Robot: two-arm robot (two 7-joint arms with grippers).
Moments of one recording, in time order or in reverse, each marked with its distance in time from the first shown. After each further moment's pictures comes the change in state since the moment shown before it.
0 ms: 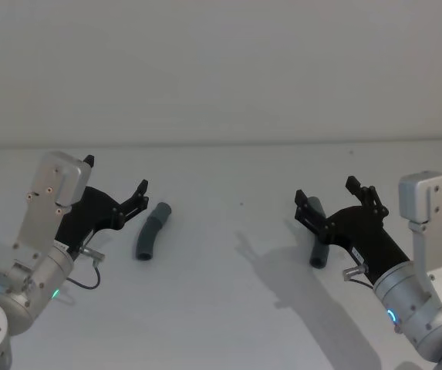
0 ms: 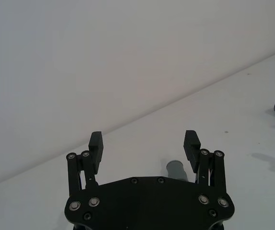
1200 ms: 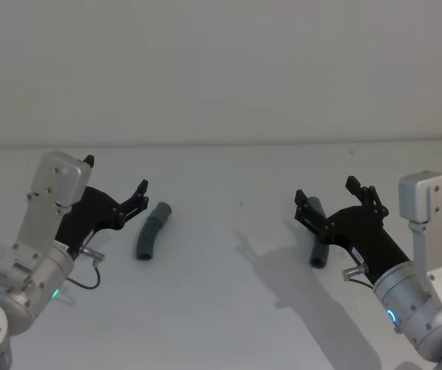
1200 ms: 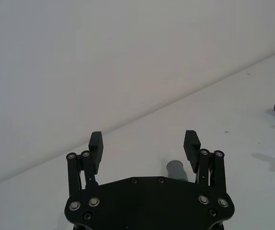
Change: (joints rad) left arm 0.000 0.000 0.000 0.000 0.000 0.000 0.000; right arm 0.000 0.000 0.000 0.000 0.000 0.000 0.000
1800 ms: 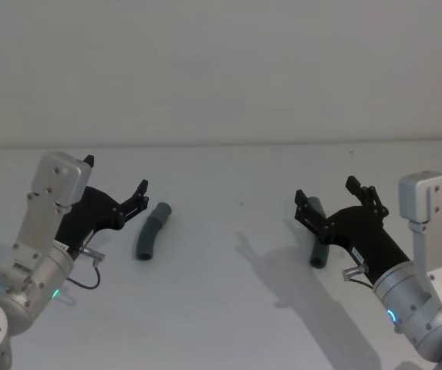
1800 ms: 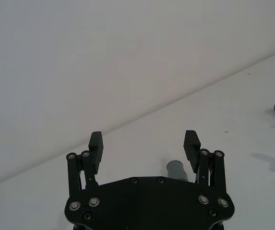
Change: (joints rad) left arm 0.000 0.000 0.000 0.000 0.000 0.000 0.000; right arm 0.000 0.000 0.000 0.000 0.000 0.000 0.000
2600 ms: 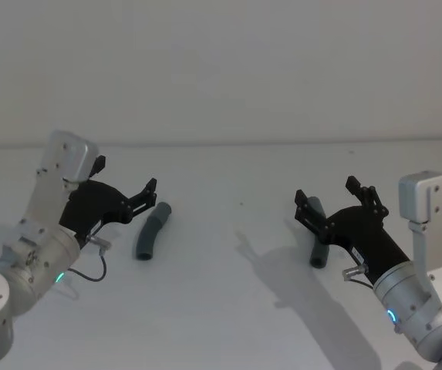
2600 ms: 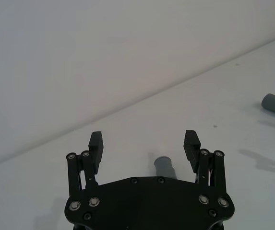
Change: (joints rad) left arm -0.057 -0.022 -0.012 0.011 -0.065 0.145 -0.076; right arm 0.000 0.000 0.000 0.000 0.000 0.000 0.000
